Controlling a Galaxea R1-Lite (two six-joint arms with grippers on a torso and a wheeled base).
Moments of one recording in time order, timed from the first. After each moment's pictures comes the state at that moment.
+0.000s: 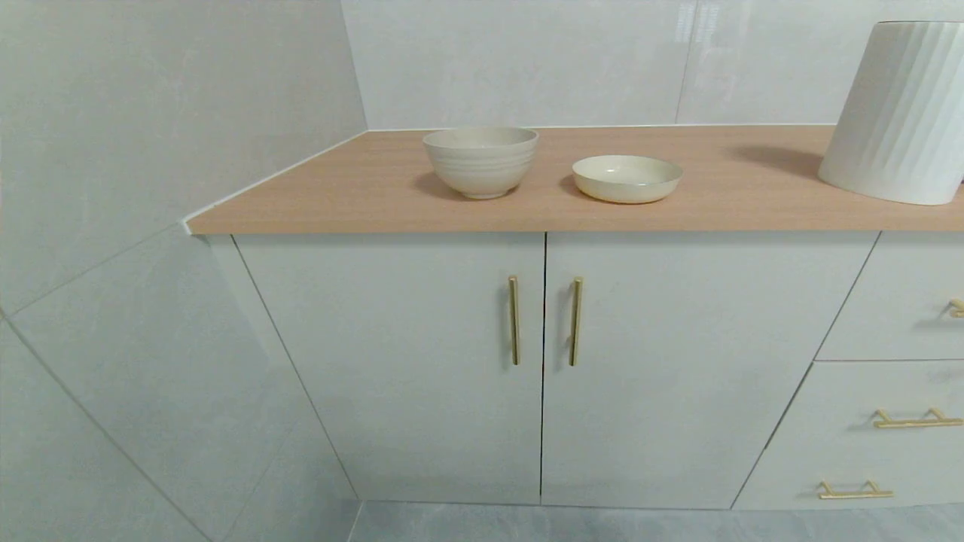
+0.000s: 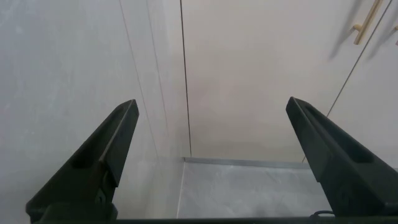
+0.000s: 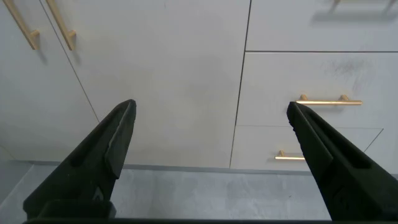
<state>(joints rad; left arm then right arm) 0.00 0.00 0.00 0.00 0.03 -0.01 0.00 0.00 0.00 0.00 0.00 0.00</state>
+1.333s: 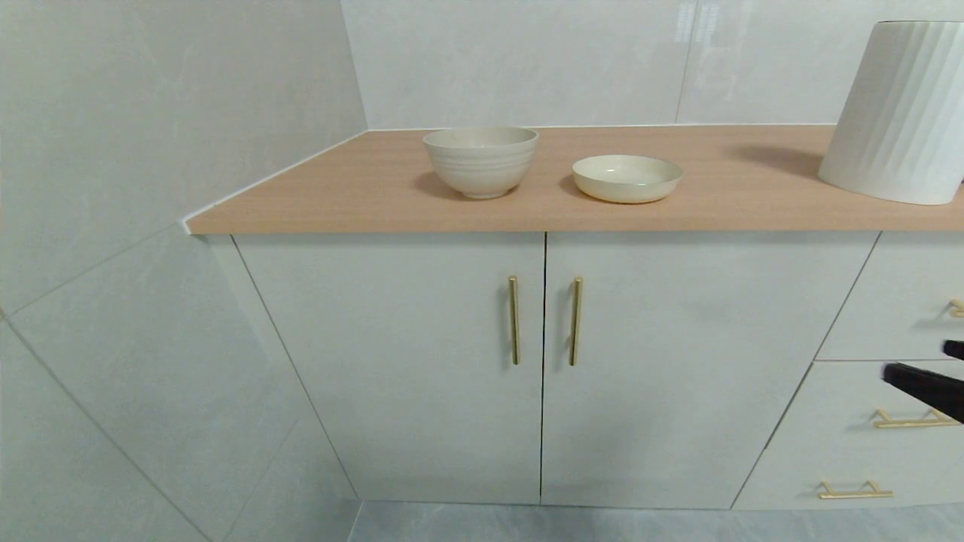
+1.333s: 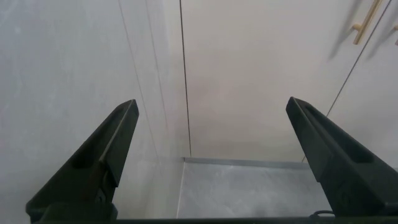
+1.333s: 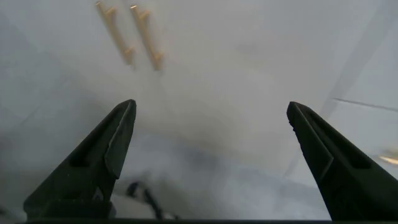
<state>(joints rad) 0.00 0.00 0.00 0.00 0.03 -0.01 0.21 0.95 -0.63 -0.05 0.20 0.07</state>
